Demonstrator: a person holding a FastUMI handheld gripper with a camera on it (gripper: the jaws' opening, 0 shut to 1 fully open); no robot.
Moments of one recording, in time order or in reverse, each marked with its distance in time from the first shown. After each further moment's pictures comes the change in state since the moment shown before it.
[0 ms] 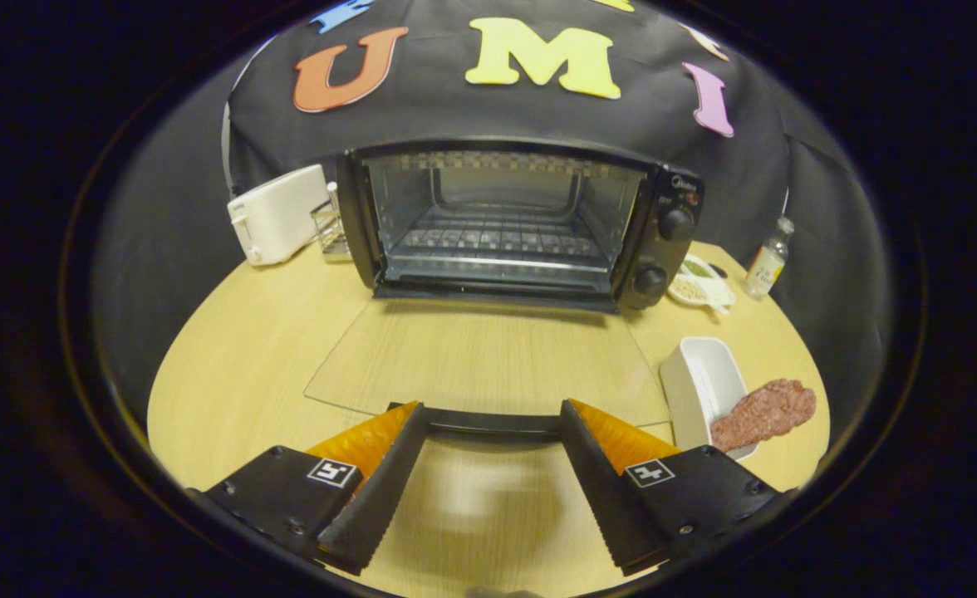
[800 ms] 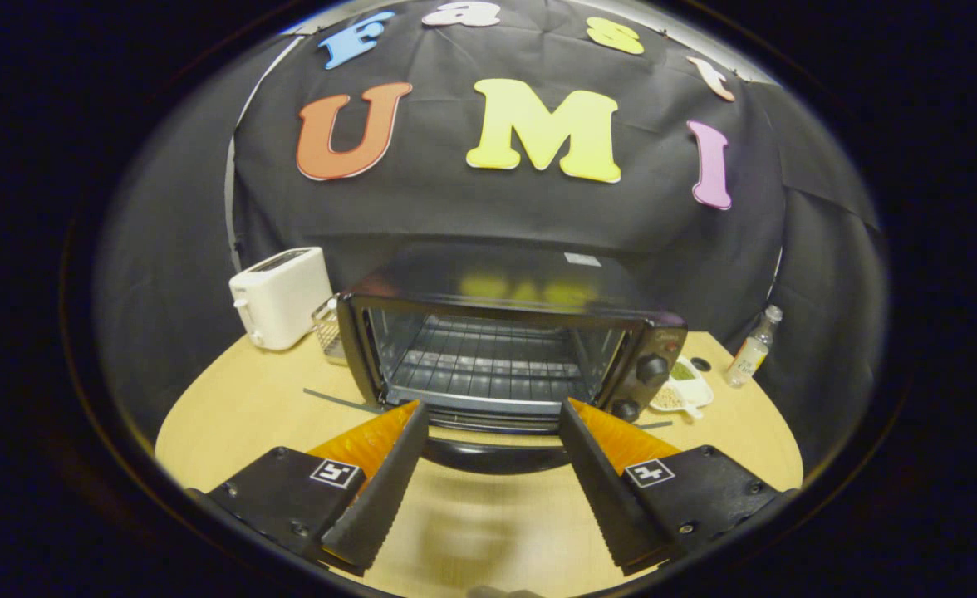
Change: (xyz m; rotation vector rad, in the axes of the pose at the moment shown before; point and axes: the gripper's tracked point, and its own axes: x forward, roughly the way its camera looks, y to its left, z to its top) arm -0.037 0.004 0.121 -0.062 -0.278 -0.008
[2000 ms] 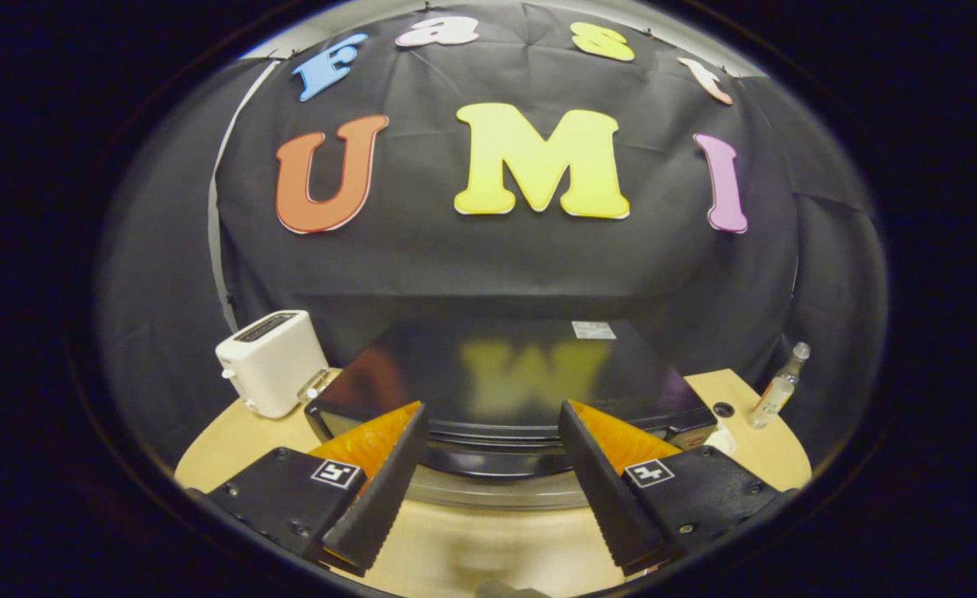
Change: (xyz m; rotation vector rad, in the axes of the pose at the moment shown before) arm 0.071 -0.004 0.099 0.058 -0.119 0.032
